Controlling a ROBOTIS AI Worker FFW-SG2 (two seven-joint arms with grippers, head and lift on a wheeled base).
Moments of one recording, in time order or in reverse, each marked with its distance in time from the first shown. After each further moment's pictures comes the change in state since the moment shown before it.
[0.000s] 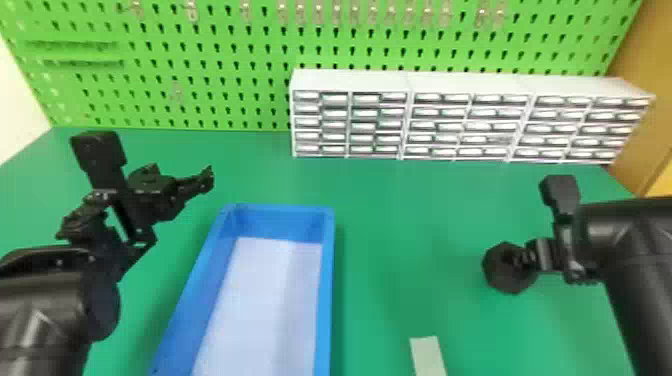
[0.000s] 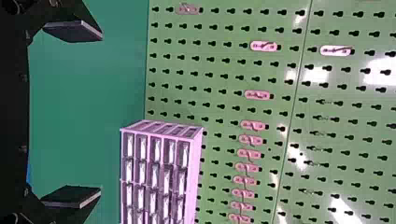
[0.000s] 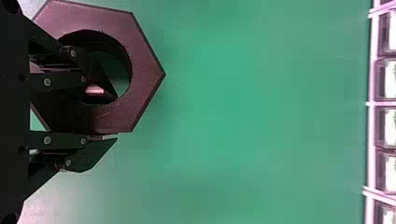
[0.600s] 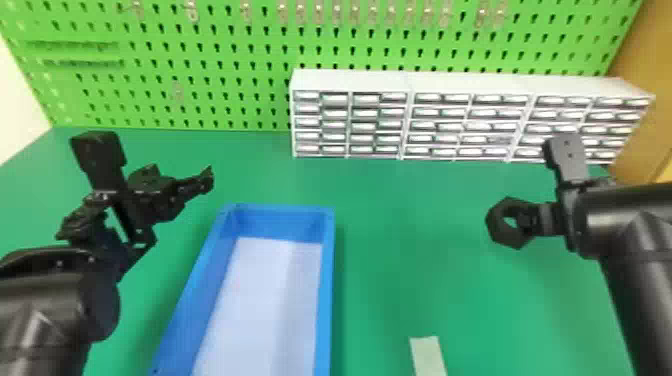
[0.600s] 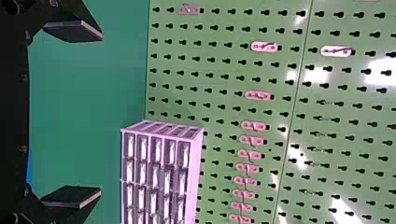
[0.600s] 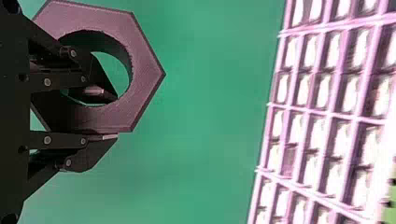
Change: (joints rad) left arm 0.002 0.000 0.001 0.000 0.000 0.000 -0.001; right arm 0.020 0.010 0.016 -0.128 0.065 -0.174 -0.001
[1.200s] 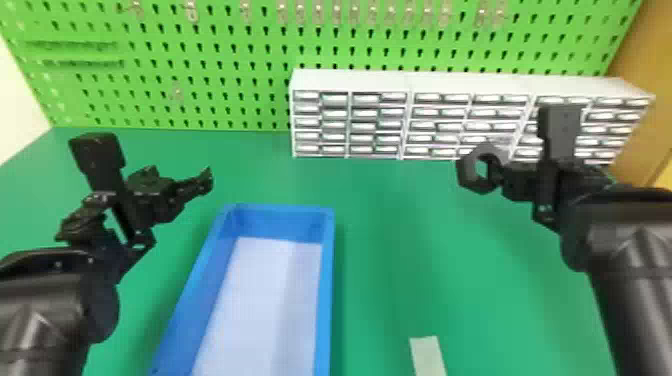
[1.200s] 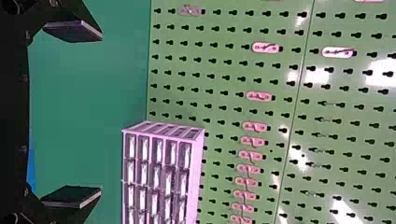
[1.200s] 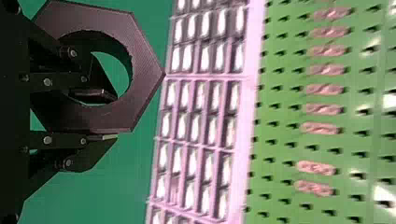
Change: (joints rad) left arm 0.003 0.000 0.003 0.000 0.000 0.001 0.000; right arm 0.044 0.048 -0.022 -0.011 -0.243 -0.442 -0.134
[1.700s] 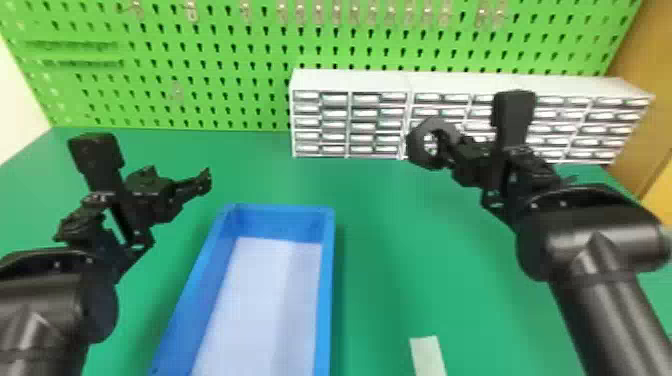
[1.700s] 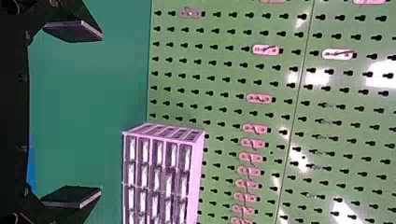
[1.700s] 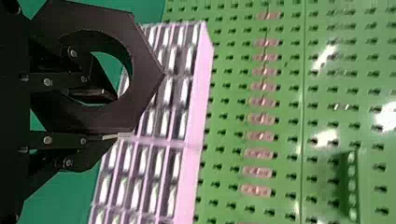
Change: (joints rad) left arm 0.001 0.000 0.005 0.000 -0.005 0.001 0.000; right arm 0.002 -0.005 0.181 0.004 -0.156 -0.213 -0.064
